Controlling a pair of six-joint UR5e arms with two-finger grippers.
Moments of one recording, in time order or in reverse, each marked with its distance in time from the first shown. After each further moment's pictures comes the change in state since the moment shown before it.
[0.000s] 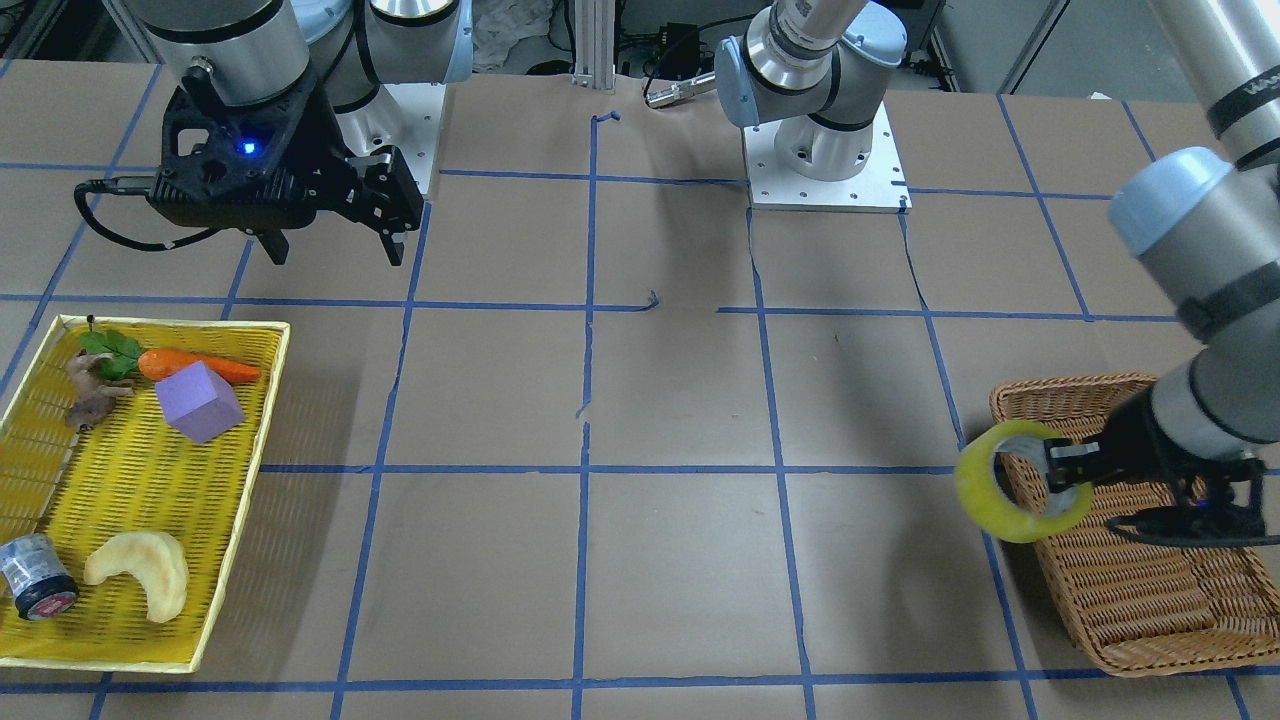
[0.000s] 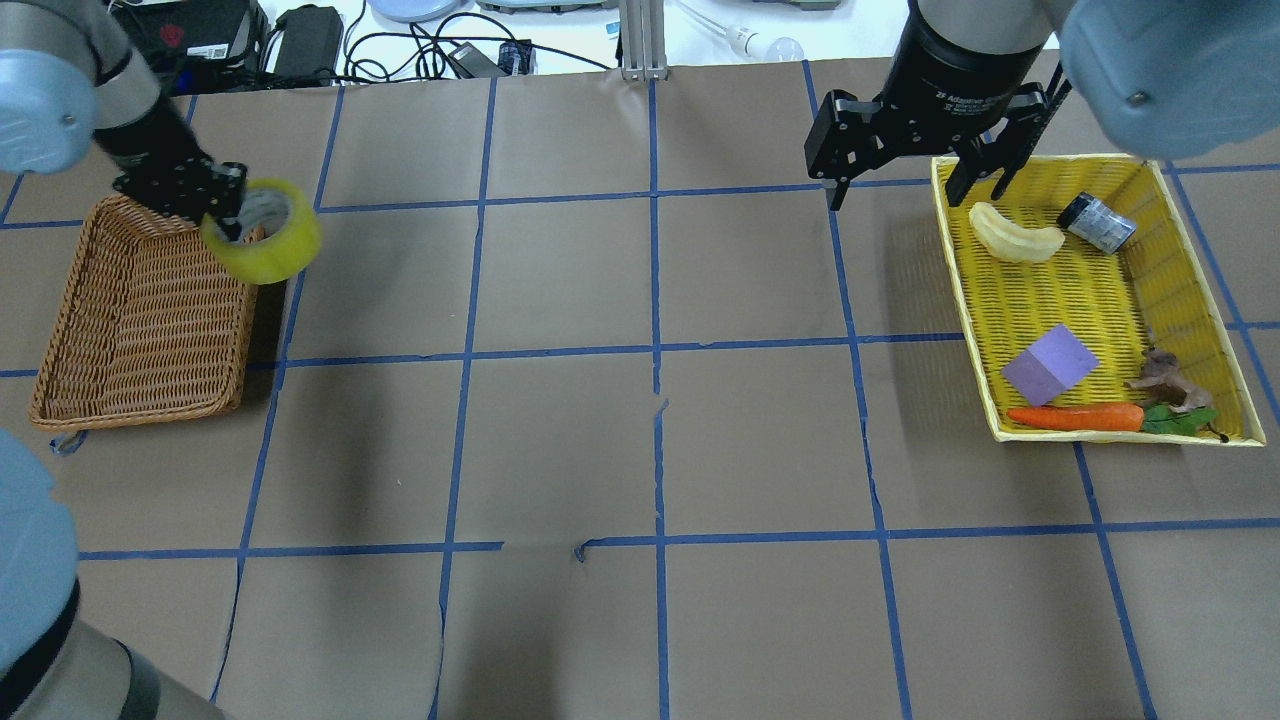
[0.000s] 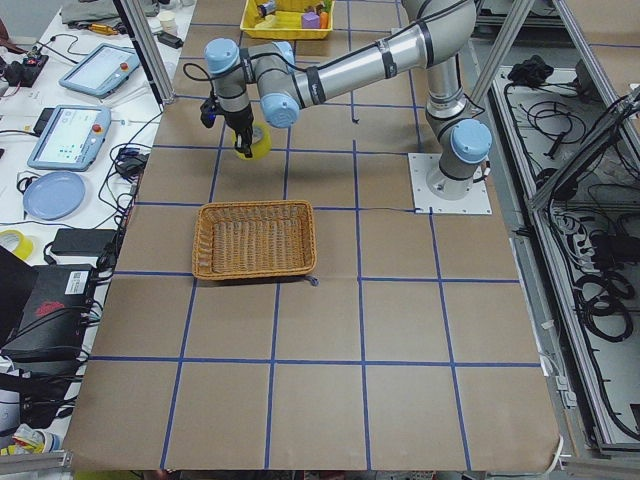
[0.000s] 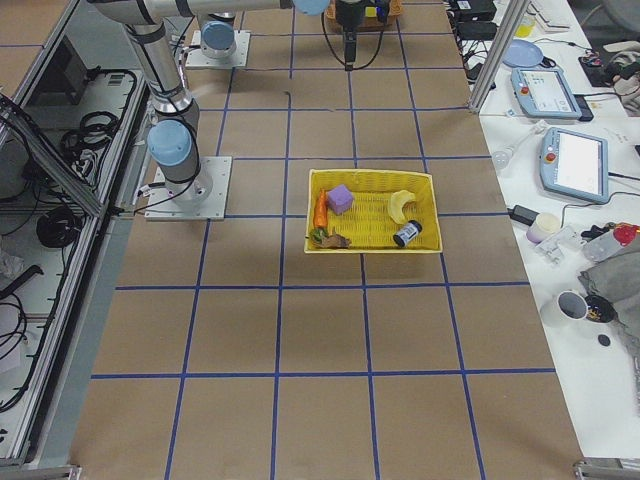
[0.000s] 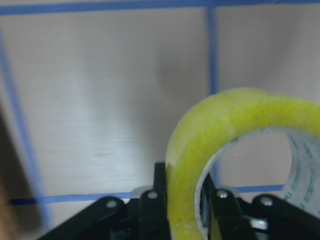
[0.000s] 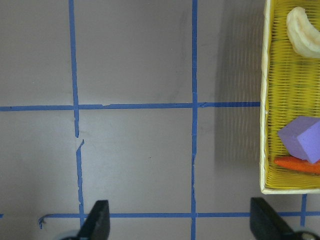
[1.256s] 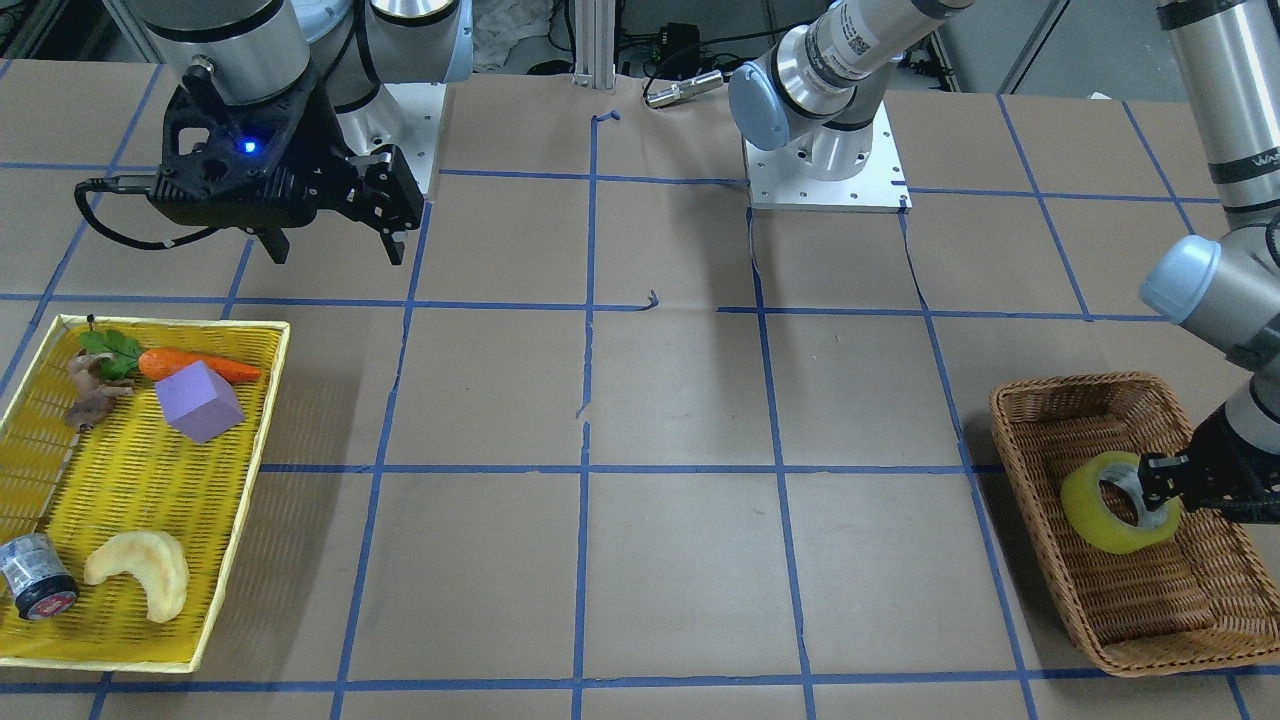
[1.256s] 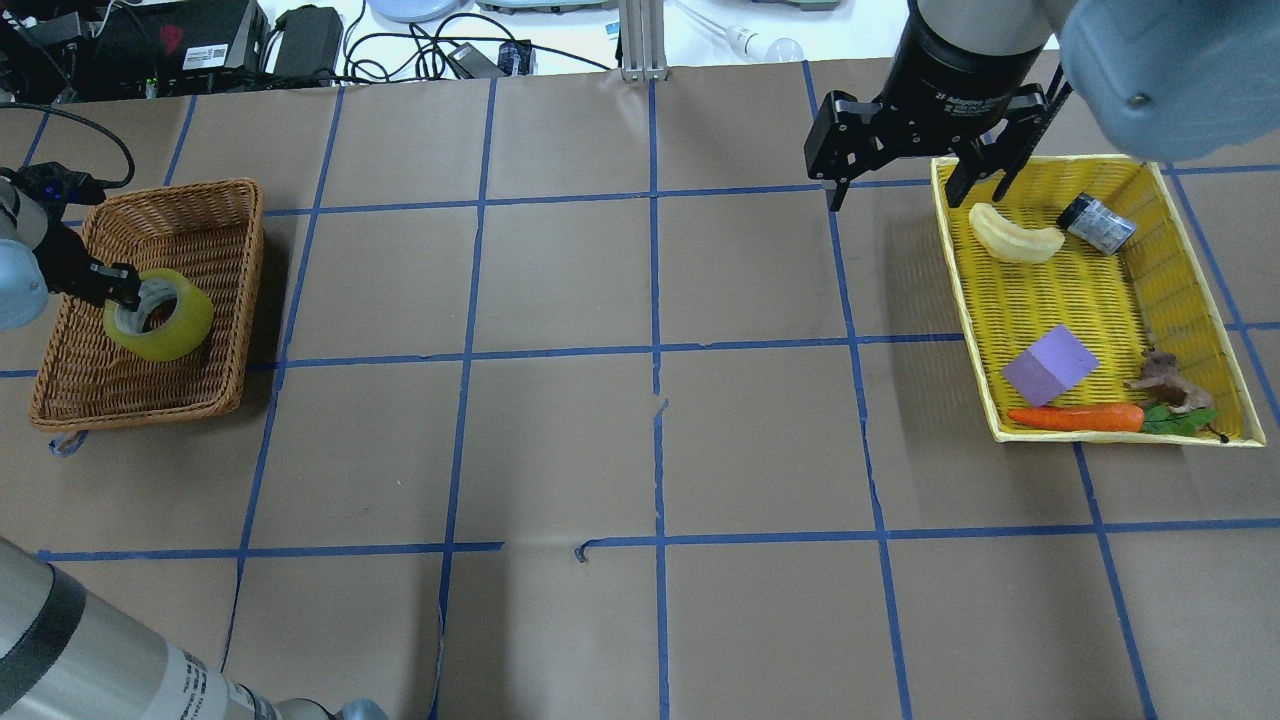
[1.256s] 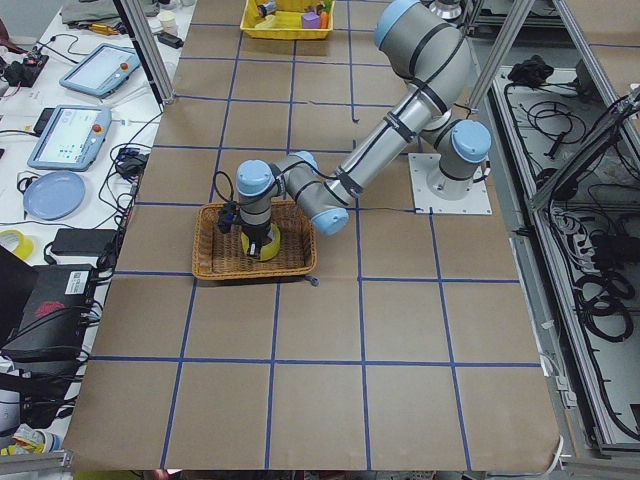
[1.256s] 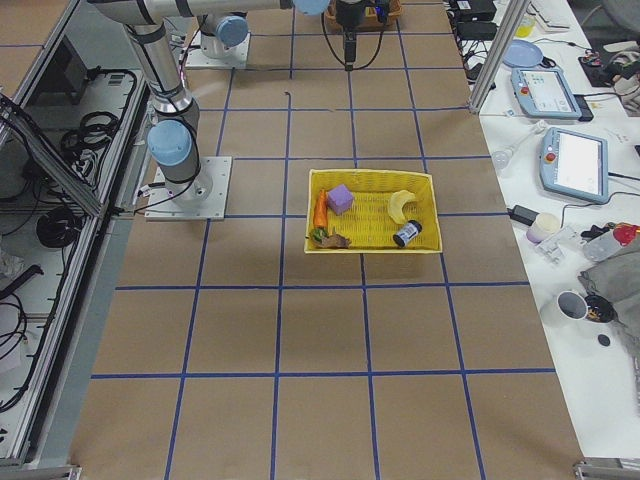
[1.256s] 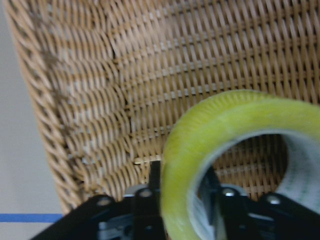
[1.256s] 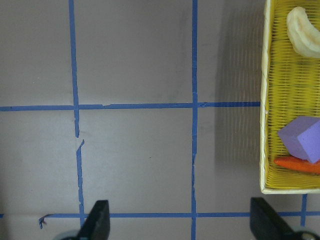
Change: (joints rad) left arm 0.215 -0.099 -0.201 0.540 -0.003 0.276; right arm 0.000 0.000 0.000 0.001 0.001 0.000
